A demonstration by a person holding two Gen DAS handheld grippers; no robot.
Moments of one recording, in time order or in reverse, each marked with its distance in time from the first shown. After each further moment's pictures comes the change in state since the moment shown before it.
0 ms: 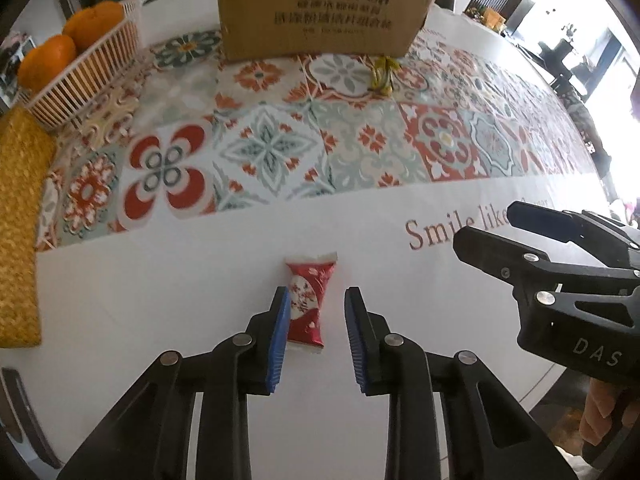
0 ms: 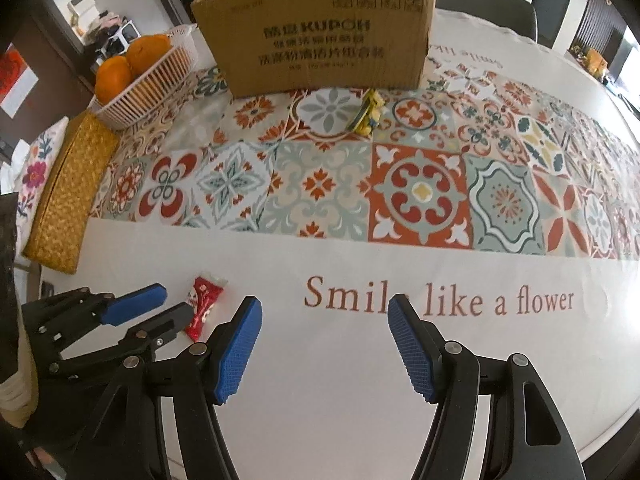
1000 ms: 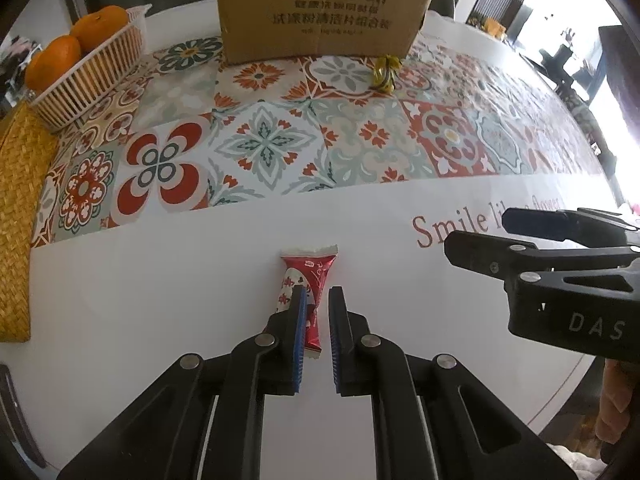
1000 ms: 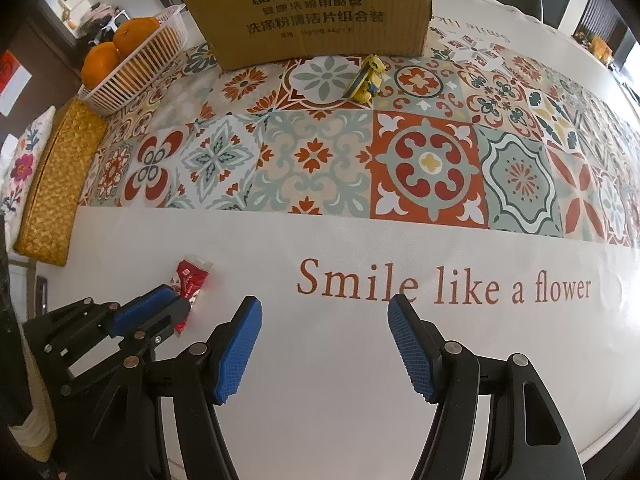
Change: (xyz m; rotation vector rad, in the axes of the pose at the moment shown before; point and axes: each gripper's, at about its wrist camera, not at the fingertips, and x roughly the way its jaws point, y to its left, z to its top) left arm 0.017 -0.006 -0.016 0.008 -0.064 0.024; right arm 0.022 -0.004 -0.002 0.014 0.064 0.009
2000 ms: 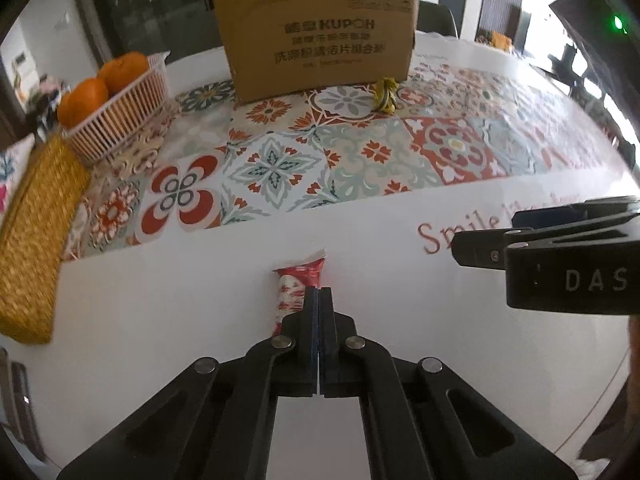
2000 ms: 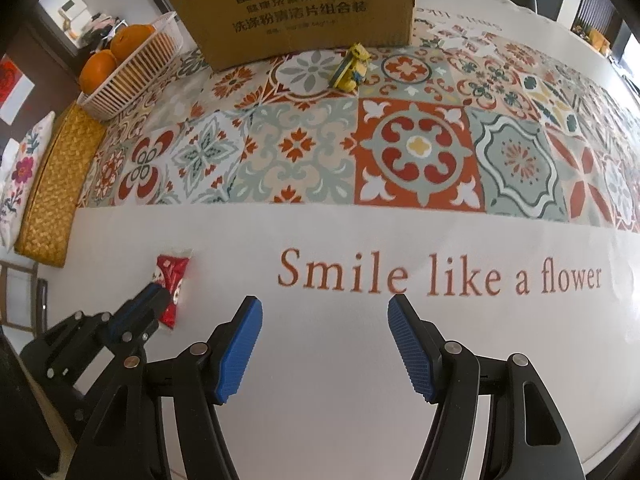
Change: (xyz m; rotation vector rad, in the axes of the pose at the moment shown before) left arm 0.002 -0.028 -0.023 0.060 -0.187 0.171; right arm 0.006 -0.015 -0.011 0.020 -0.032 0.029
